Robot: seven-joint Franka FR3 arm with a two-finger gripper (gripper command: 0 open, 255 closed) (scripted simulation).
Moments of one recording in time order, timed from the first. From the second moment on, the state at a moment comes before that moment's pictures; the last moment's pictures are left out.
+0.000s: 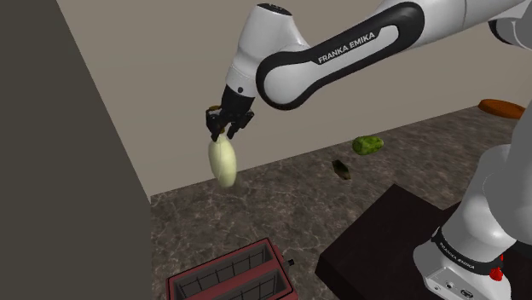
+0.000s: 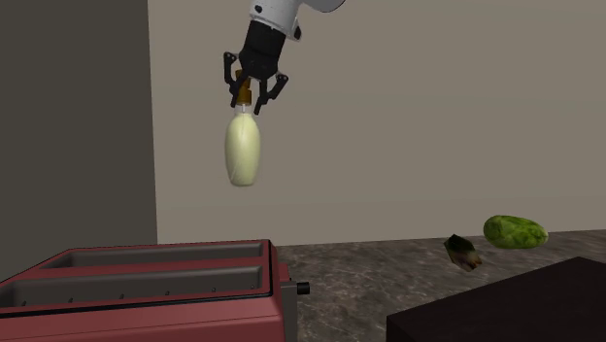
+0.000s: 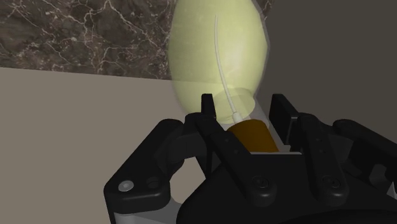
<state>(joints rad) 0.34 0.12 0.23 -1.97 -0.02 2.52 0.59</state>
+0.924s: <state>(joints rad) 0.33 0.06 0.23 -1.86 0.00 2.35 0.57</state>
